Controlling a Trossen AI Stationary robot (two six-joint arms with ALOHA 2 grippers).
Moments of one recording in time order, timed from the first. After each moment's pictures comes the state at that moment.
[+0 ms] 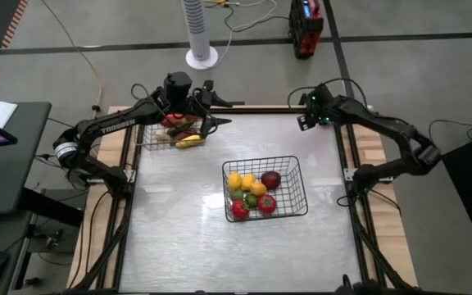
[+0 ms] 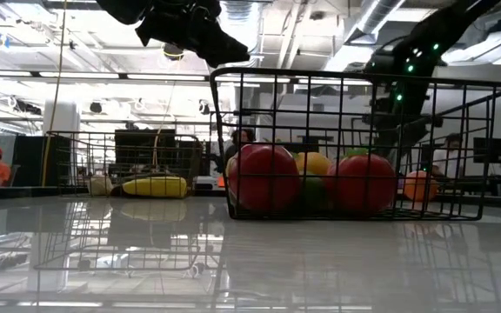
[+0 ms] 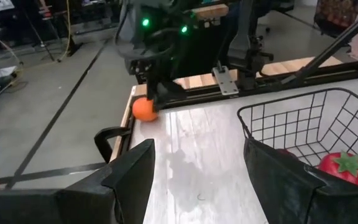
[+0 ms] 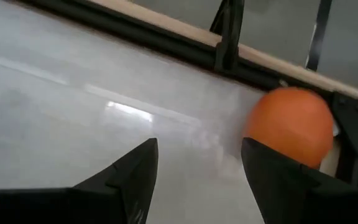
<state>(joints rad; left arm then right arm) 0.62 1.46 1.19 -0.04 0.57 0.35 -0.89 1.32 0.90 -0.64 0.25 0.26</state>
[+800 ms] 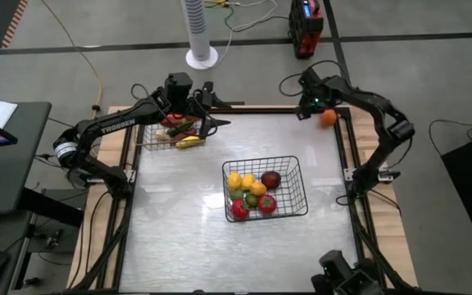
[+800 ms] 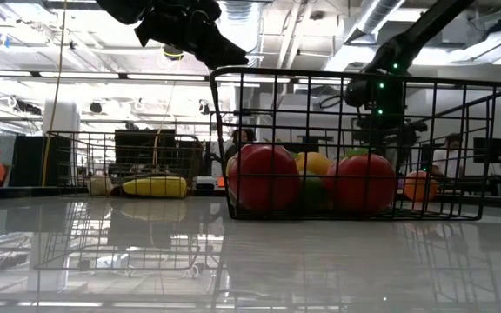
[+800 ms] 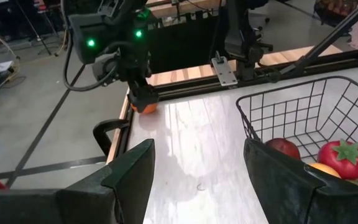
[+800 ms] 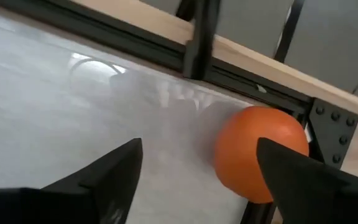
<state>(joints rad) 0.62 1.46 1.19 -0.09 0.56 0.39 -1.00 1.68 1.23 -0.90 0.27 0.20</state>
